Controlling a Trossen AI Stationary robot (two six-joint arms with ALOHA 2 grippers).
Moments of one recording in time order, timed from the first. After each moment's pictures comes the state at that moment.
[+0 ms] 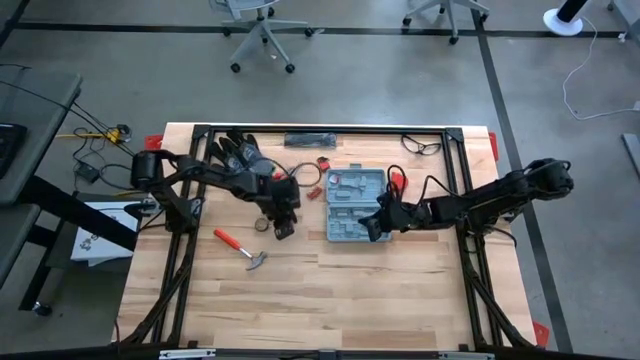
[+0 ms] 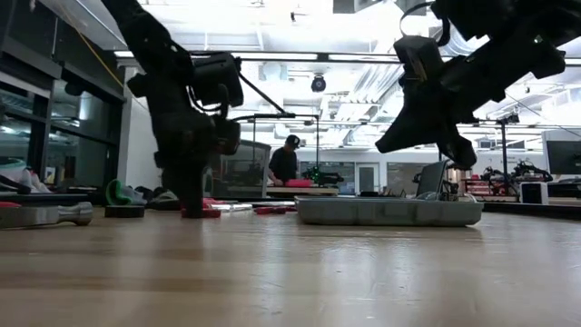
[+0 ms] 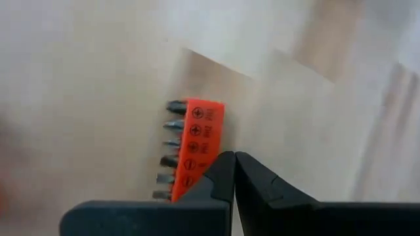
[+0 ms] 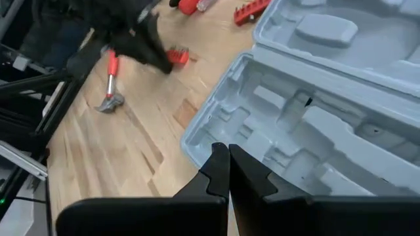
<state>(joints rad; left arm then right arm) 0.21 1.71 0.80 -0.33 0.21 -0.25 0.17 1.34 0.51 0.20 0.28 1.03</state>
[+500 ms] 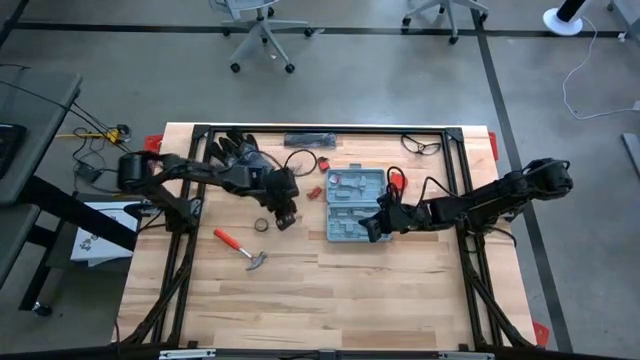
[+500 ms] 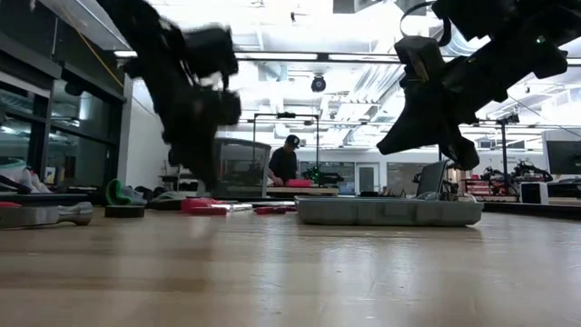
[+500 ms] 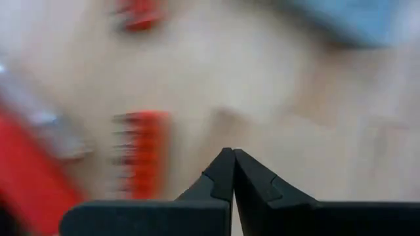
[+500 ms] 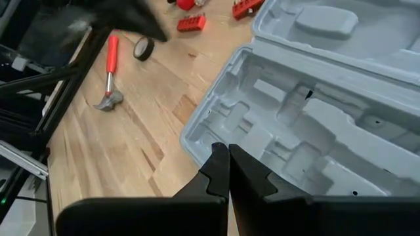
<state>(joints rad) 0.17 1.55 0.80 -0.32 0.17 -0.31 0.18 1.34 0.51 0.19 0.28 1.06</state>
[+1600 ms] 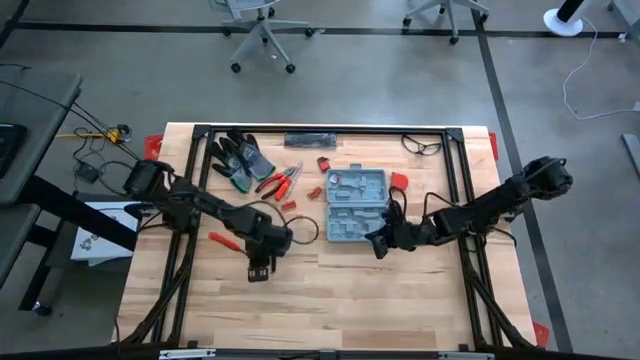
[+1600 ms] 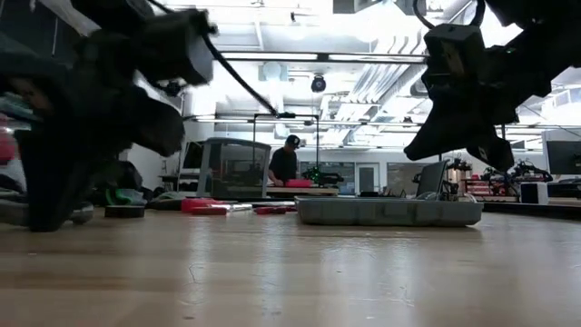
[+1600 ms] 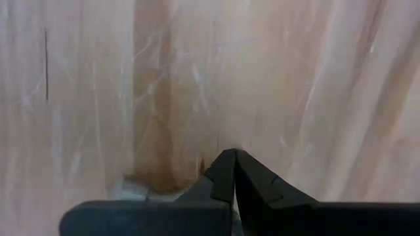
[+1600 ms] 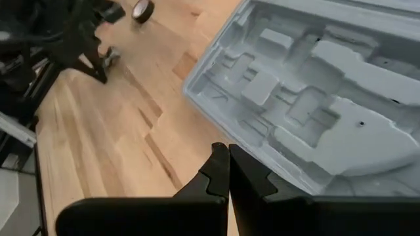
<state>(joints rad) -0.19 1.73 0.81 -0.56 0.33 -0.33 0.35 1.34 0.51 0.10 0.39 1.15</state>
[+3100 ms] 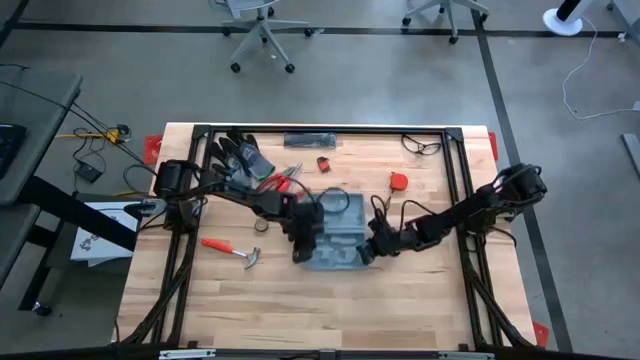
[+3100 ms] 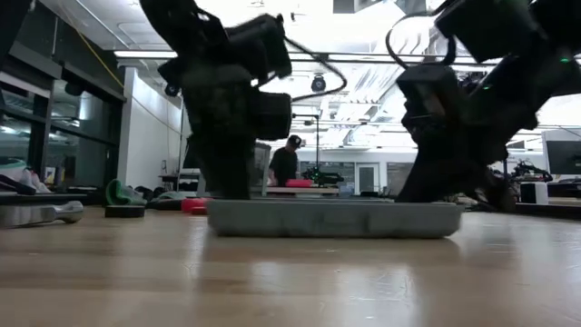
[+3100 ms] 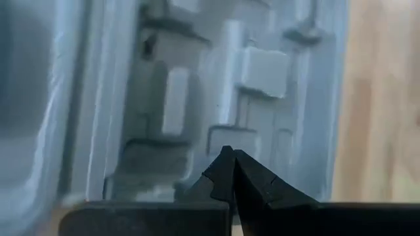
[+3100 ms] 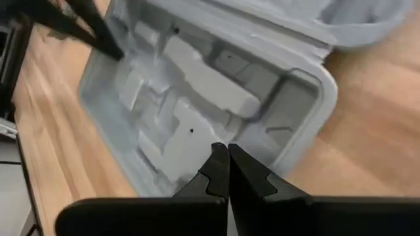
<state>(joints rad) -0.06 1.88 1.06 -0.31 0.33 -0.31 0.34 1.61 0.57 0.21 0.23 1.28</state>
